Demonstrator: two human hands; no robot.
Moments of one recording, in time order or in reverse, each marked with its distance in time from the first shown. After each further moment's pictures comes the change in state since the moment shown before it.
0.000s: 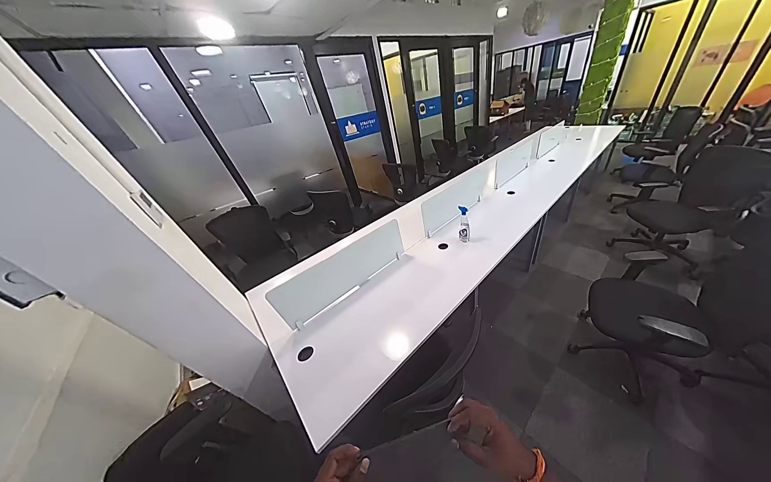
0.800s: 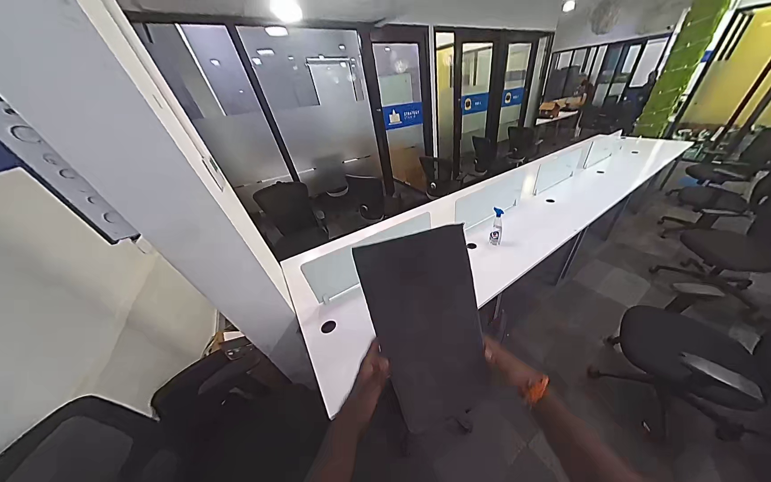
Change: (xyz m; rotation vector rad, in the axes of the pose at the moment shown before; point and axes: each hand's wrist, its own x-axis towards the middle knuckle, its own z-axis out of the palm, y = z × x) left_hand 0.118 0.031 0.013 -0.453 -0.165 0.086; right_hand 0.123 -0.026 -0.049 0.285 -0.043 0.450
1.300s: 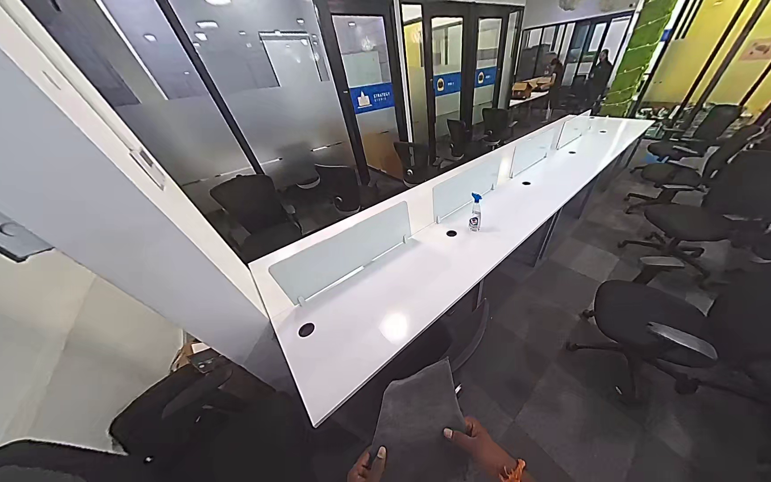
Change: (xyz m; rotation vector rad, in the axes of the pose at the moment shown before) left_hand -0.147 -0.104 0.024 -0.033 0.372 -0.501; right_hand -0.096 0.143 0.071 0.324 0.114 0.393
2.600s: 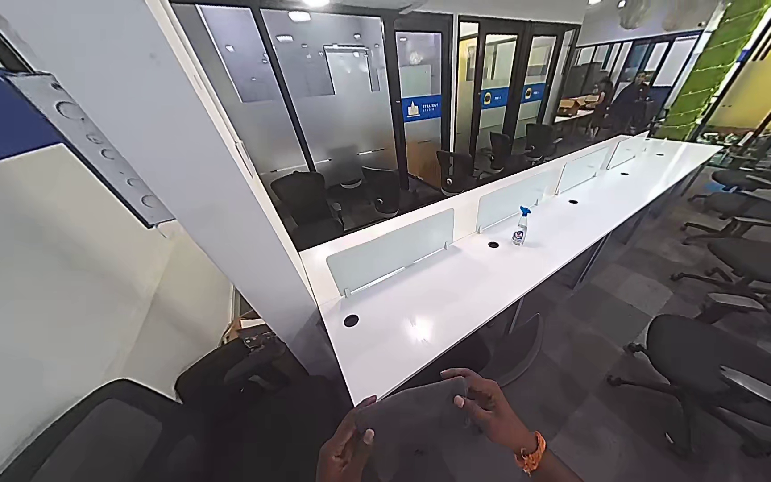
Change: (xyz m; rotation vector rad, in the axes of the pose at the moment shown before) left_hand 0.019 0.125 -0.134 0.159 -0.157 0.646; right_hand 0.077 -0.087 0.116 -0.320 -0.284 -0.685
